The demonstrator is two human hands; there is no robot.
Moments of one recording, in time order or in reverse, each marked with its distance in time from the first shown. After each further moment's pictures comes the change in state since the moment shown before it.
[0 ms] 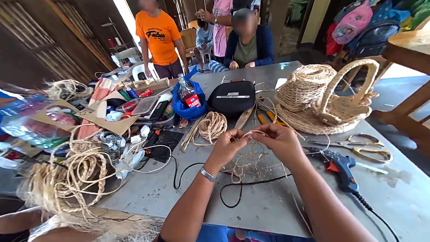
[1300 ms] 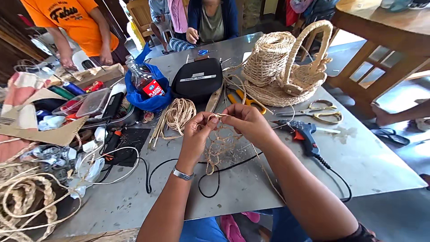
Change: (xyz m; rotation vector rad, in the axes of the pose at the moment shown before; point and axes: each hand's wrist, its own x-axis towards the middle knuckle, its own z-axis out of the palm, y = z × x) left_hand -0.005 -0.006 0.006 -0.125 0.033 0.156; right_hand -0.008 -0.011 0.001 0.133 -0.114 0.046
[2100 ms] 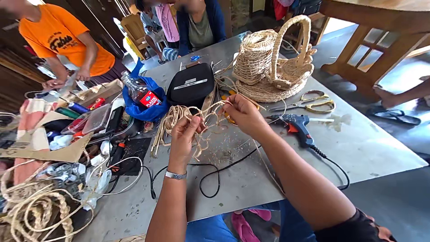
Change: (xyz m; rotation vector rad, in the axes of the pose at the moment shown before) left_hand 0.007 -0.004 -0.020 -0.114 0.009 -0.012; right_hand 0.013 0.008 -0.016 -0.122 0.124 -0.027
